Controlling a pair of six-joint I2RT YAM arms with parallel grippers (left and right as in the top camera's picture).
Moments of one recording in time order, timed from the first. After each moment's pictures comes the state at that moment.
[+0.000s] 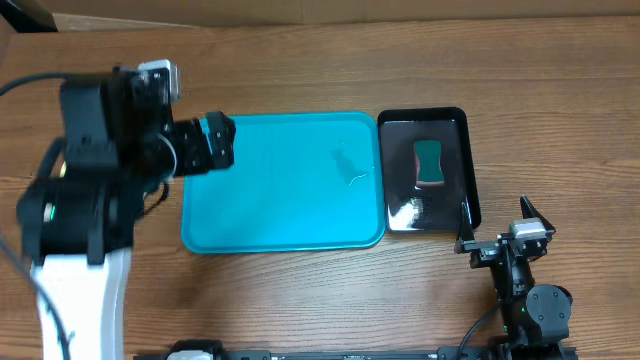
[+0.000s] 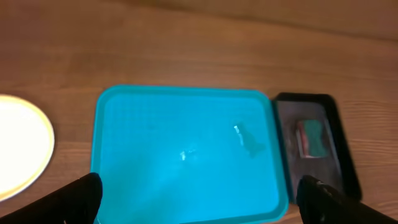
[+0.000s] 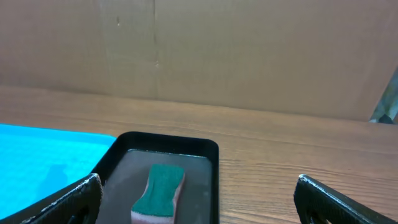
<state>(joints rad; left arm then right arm) -0.02 1.22 1.63 -1.18 0.19 -0.18 0.11 0.01 0.02 -0.03 0.01 -0.06</state>
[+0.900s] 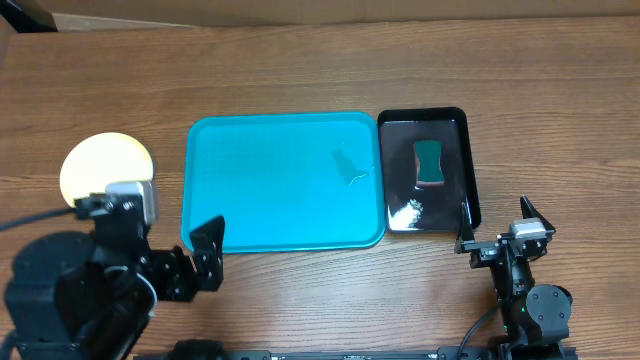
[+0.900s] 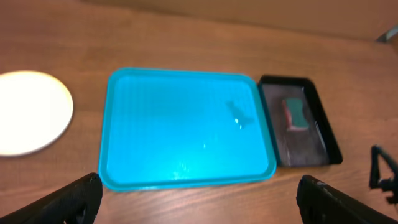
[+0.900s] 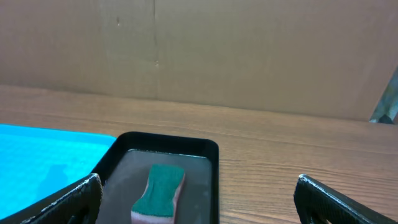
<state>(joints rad) -0.02 0.80 1.51 -1.37 0.18 -0.18 0.11 0.01 0.02 -0.03 0.01 -0.06</state>
